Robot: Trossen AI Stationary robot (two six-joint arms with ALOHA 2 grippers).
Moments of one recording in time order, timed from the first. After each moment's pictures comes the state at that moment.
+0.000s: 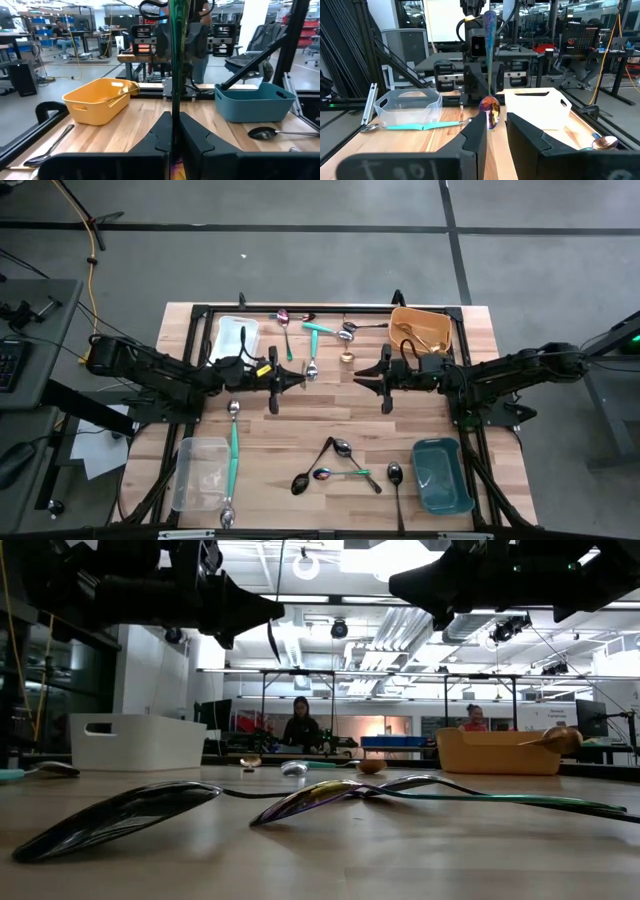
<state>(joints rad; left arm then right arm) 0.04 1.34 0.36 1.00 -0.04 0.01 -0.02 1.17 0.41 0.79 0.00 0.00</state>
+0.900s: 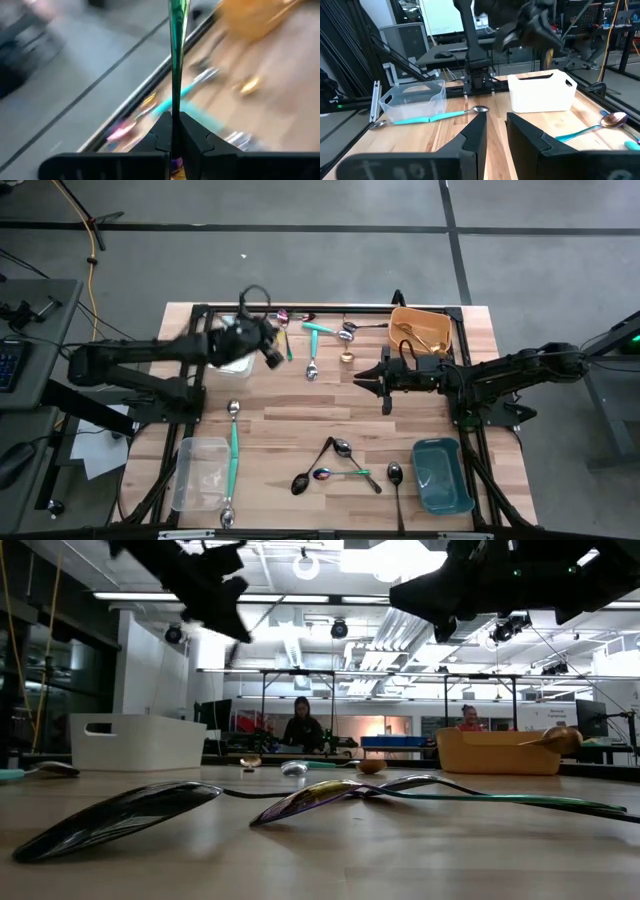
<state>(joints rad) 0.23 1.13 0.87 -0.36 -0.56 -0.06 -0.02 1.17 0.41 0.73 0.00 0.10</state>
